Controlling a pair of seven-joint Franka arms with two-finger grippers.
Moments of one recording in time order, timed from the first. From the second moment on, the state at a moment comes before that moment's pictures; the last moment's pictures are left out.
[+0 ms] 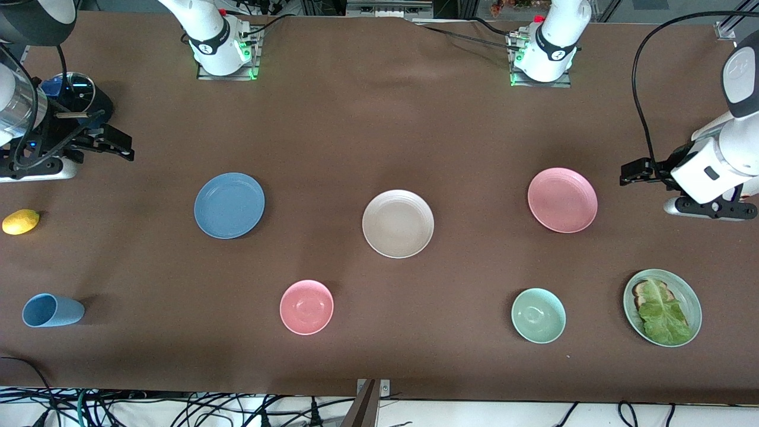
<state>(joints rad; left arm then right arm) 0.09 0.19 -0.07 -1.63 0.01 1.66 0.12 0.00 0.07 0.05 -1.60 -0.01 1.60 -0.01</state>
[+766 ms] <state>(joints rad) 0.18 0.25 -0.07 -1.90 0.03 1.99 0.25 0.00 0.07 0.05 -1.60 -0.01 1.60 -0.01</state>
